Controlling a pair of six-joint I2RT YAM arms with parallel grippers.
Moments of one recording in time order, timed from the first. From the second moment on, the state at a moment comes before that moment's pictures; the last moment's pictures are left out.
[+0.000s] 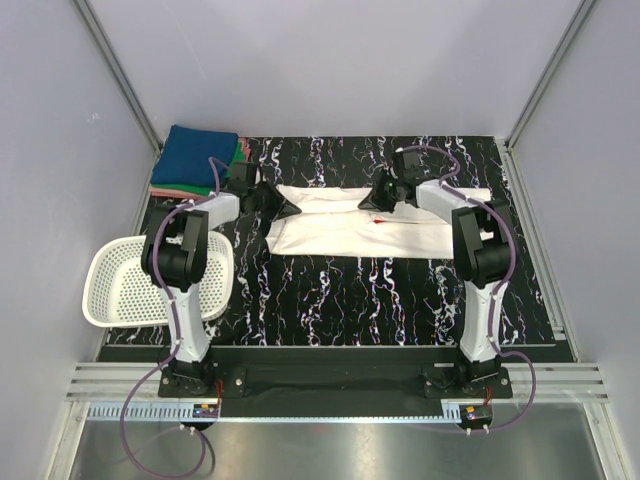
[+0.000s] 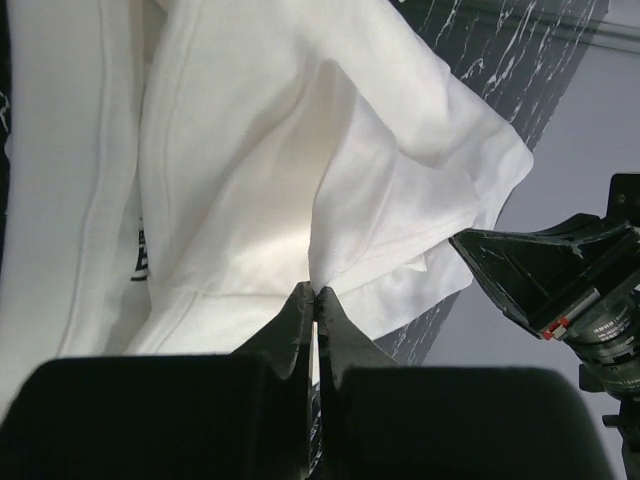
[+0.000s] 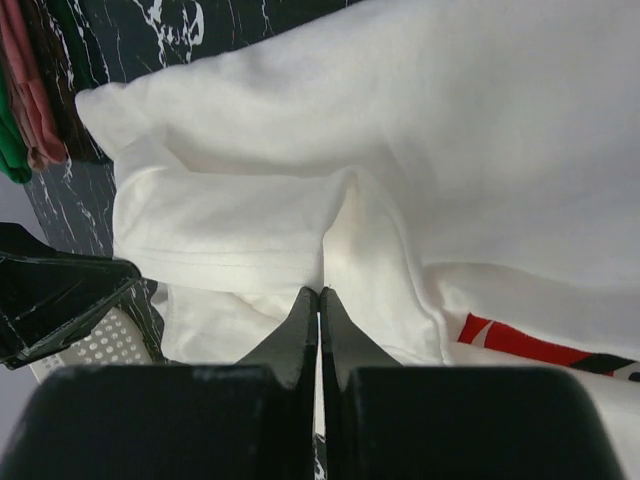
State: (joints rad) left arm -0.20 2.05 1.33 -0.12 0.53 -0.99; right arm 0.28 2.10 1.50 -0.24 -0.34 0.75
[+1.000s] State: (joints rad) left arm -0.24 2.02 1.62 -0.35 0.39 -0.61; right arm 0.27 1.99 1.43 -0.36 -0.39 0.61
